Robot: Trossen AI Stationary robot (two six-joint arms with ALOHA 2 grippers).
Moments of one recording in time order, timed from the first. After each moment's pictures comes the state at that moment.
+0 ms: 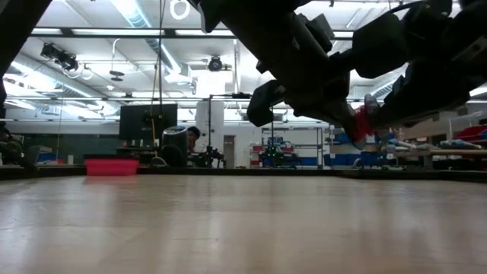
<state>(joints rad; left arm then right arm) -0.28 2.23 1.63 -0.08 -0.79 -0.81 0.52 1.26 0.37 0.31 0.48 0.49</state>
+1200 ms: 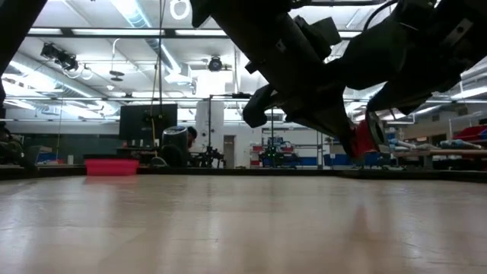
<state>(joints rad) -0.31 2.23 1.63 -0.22 -0.63 -0.74 0.41 1.09 0.42 0.08 0.36 0.49</state>
